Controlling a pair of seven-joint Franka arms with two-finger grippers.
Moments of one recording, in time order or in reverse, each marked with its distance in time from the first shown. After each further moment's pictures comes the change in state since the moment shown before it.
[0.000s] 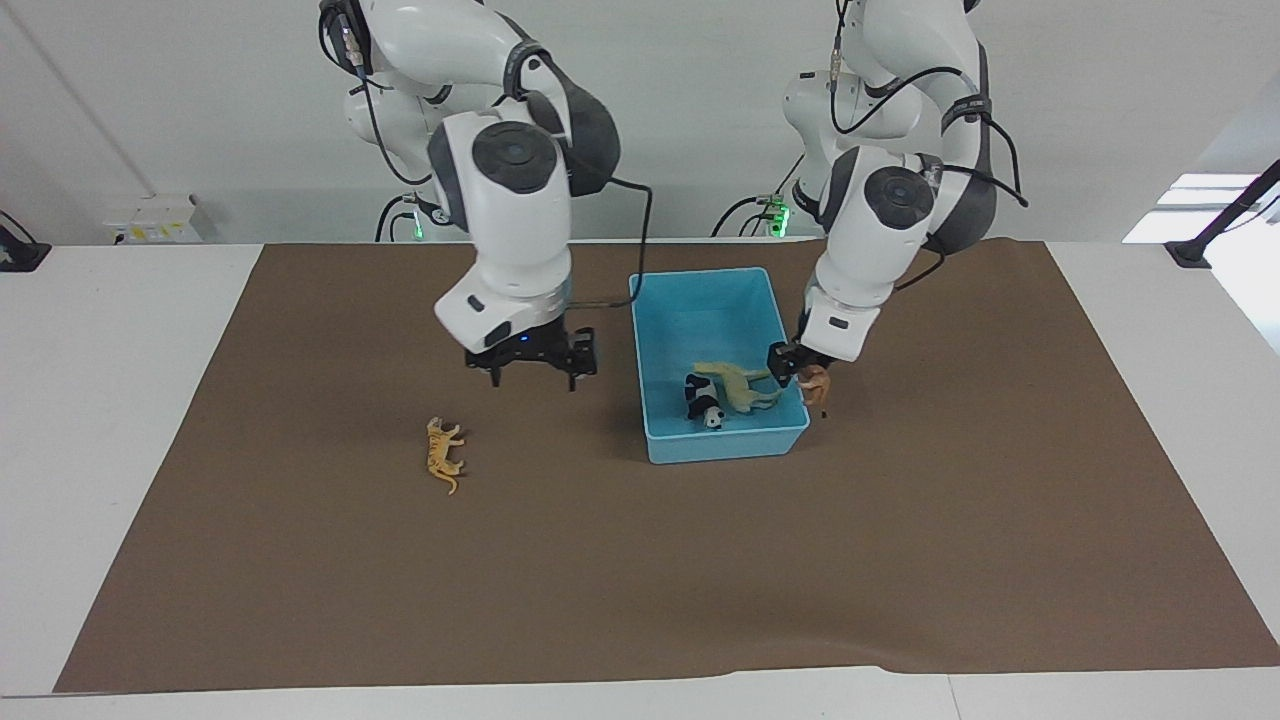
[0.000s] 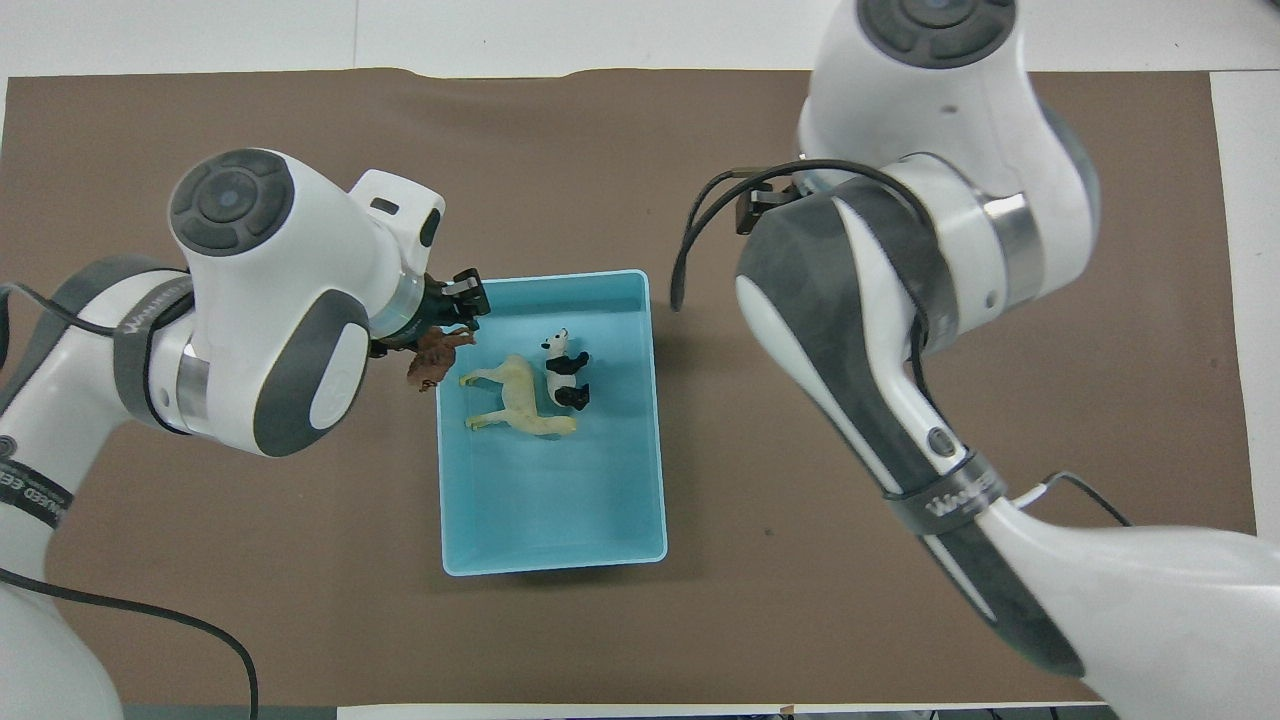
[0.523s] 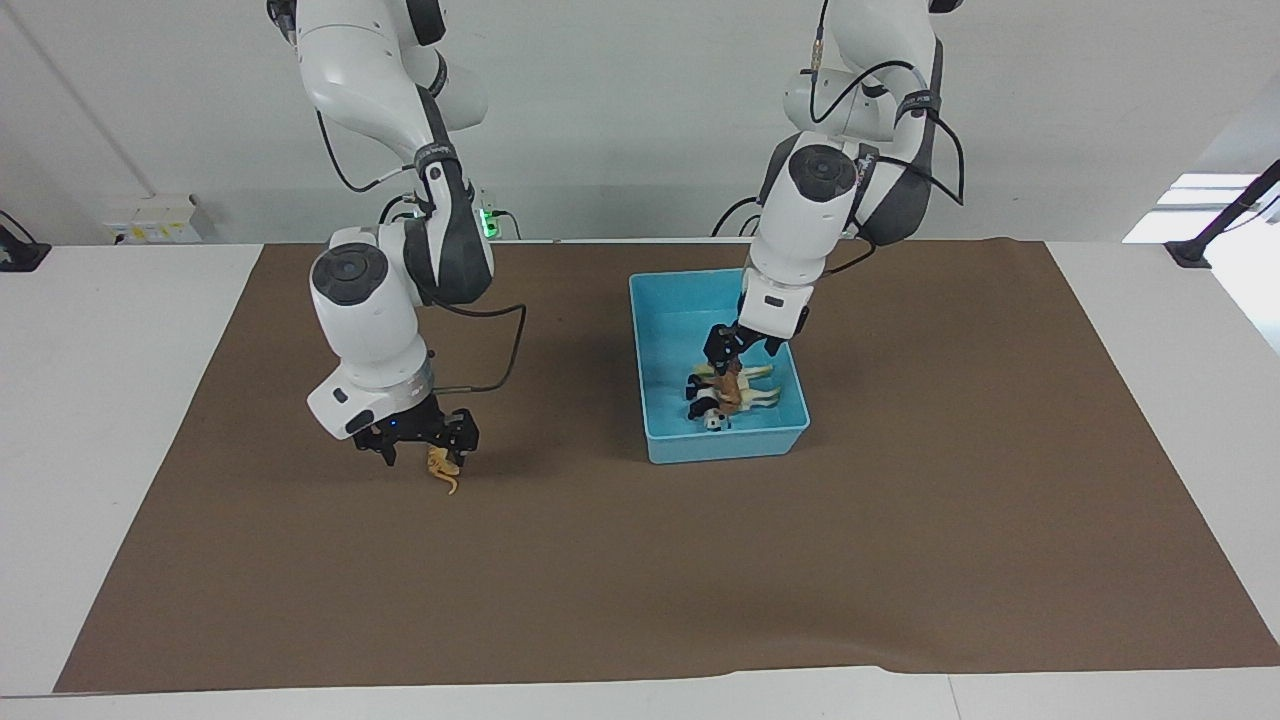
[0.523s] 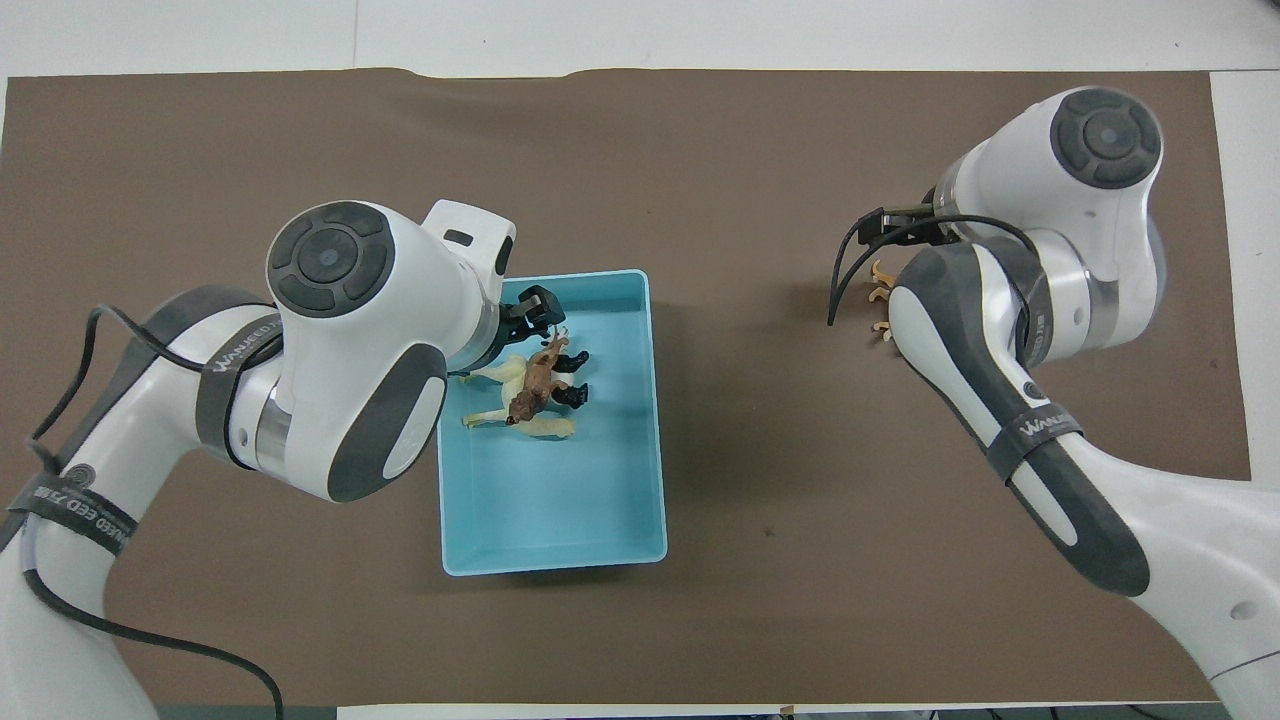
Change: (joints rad) left arm -0.077 -0.041 0.019 -0.022 -0.003 0.036 -0.111; right arm -0.176 -0.102 0.001 -0.595 0.004 0.649 -0.171
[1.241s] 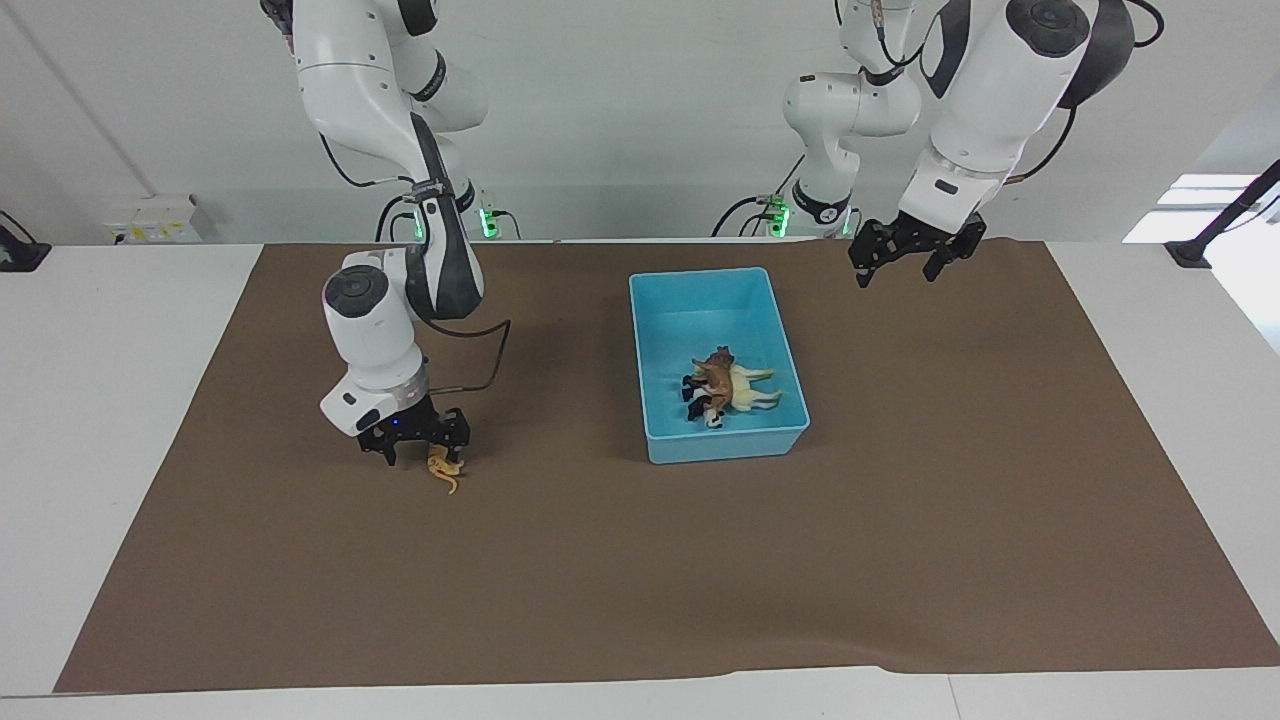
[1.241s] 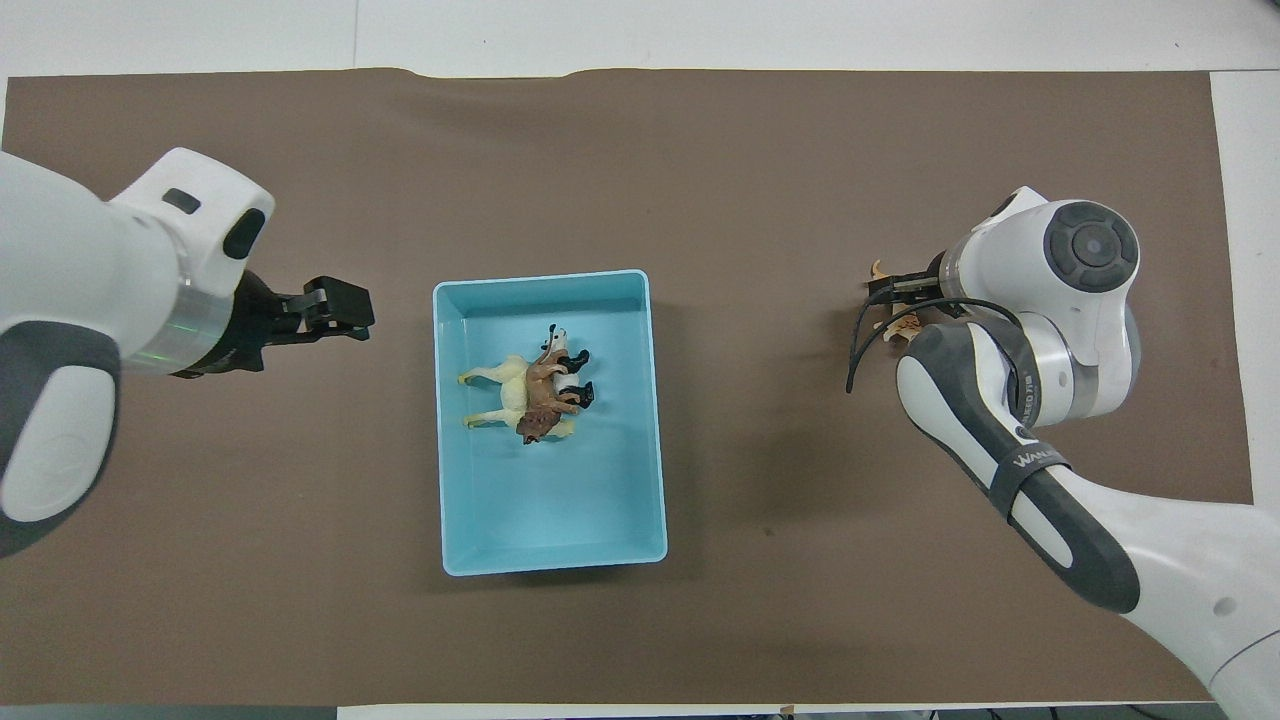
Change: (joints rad) left arm 0.258 -0.191 0.022 0.122 0.053 -0.434 0.664; right arm -0.048 -0.025 0.002 -0.207 0.000 0.223 -0.096
